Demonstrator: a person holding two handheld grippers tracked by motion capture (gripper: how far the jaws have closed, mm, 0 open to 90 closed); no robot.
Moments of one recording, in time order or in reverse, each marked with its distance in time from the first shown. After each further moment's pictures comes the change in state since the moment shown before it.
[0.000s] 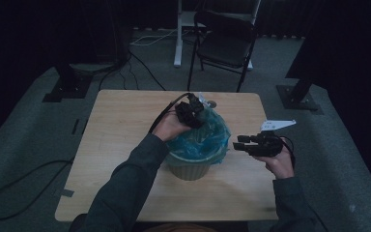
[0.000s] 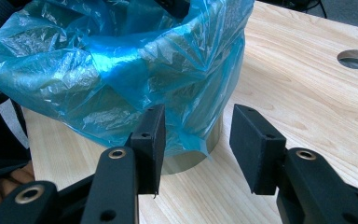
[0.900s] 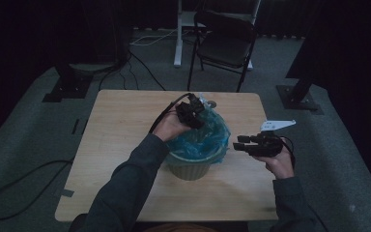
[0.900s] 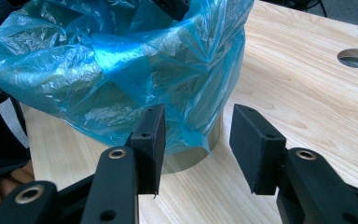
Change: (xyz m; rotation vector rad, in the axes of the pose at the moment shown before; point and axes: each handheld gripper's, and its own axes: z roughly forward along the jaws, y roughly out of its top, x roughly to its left) left arm -0.004 0.001 0.003 0.019 -0.022 0.028; right arm 0.000 -0.001 0.000 0.004 -0.001 0.002
